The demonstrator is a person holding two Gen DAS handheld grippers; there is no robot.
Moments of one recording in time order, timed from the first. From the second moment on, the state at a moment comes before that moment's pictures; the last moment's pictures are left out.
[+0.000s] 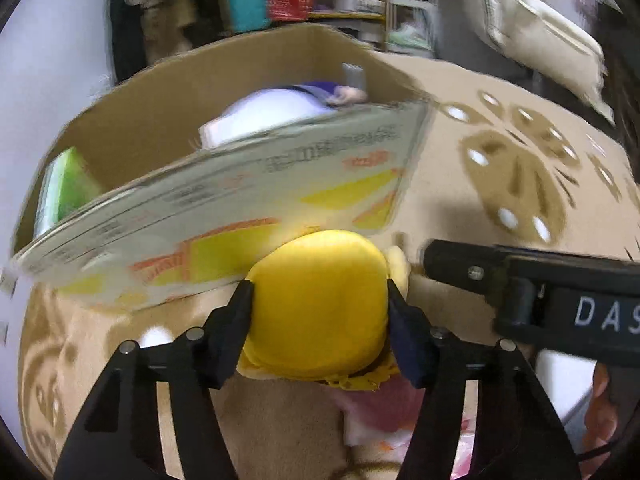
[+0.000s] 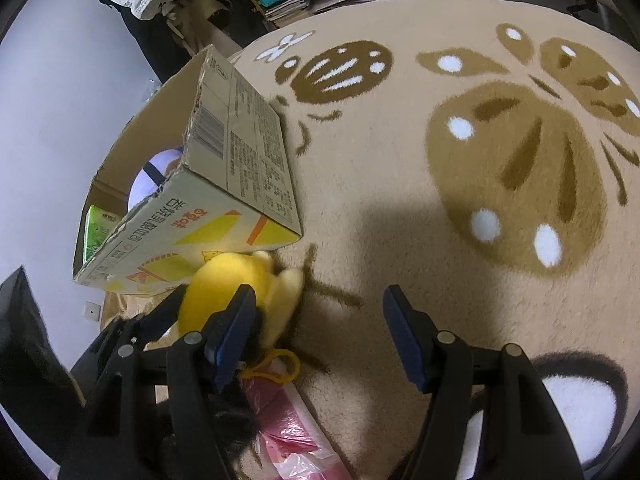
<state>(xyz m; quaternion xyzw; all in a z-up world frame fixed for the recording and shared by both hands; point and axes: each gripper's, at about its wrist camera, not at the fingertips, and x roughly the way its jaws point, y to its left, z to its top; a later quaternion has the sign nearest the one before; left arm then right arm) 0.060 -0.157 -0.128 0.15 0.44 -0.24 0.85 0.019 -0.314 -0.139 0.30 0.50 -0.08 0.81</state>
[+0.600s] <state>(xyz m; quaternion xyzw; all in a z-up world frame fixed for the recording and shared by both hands) 0.060 -0.076 -0.088 0.09 0.44 -0.14 0.88 0.028 -0.270 -0.150 0.24 0.55 -0.02 0.80</state>
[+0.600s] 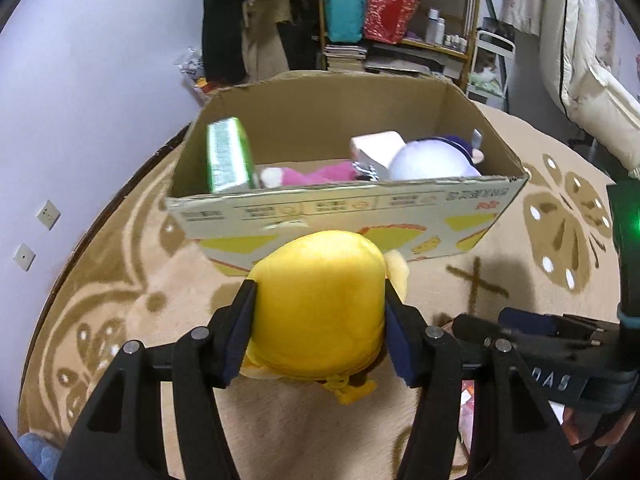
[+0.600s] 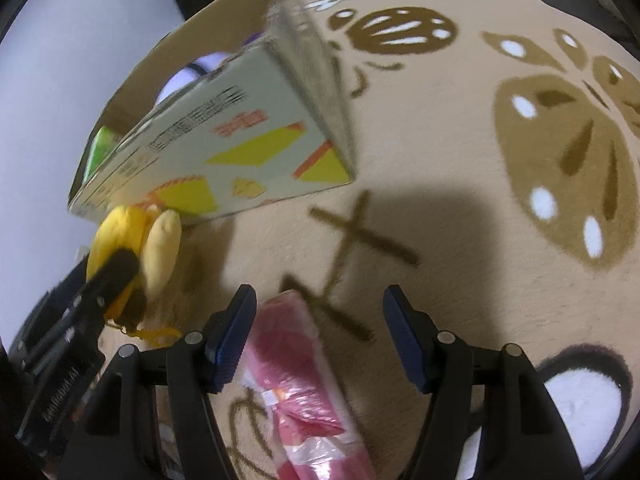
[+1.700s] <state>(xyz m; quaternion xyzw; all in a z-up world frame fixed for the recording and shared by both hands) 0.054 -0.049 -0.053 0.07 0.39 -0.09 0.92 0.019 -0.215 -0.089 0.15 0.41 0.00 0.90</state>
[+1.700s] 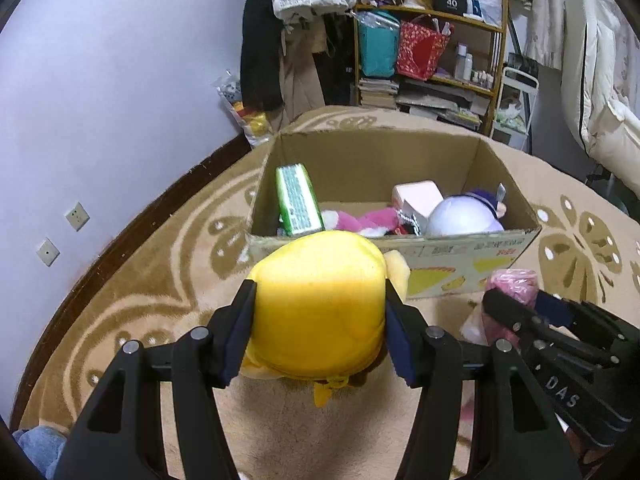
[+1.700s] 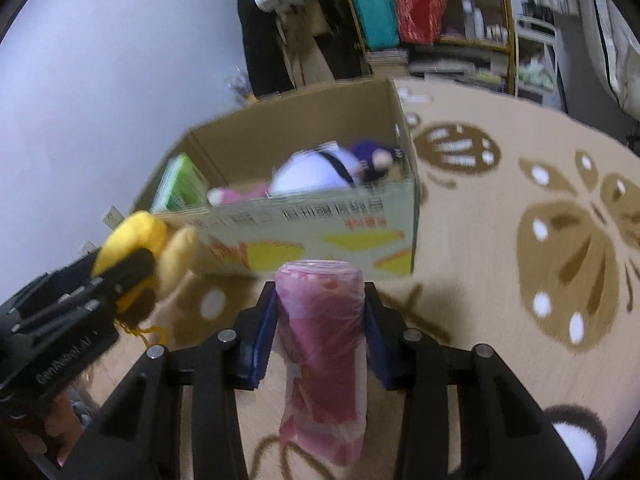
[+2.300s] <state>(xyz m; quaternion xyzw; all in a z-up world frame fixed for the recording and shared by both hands) 0.048 -0.035 -0.017 0.06 0.32 -0.07 0.94 0.014 -0.219 -0.047 0.15 0.32 0.03 0.93</state>
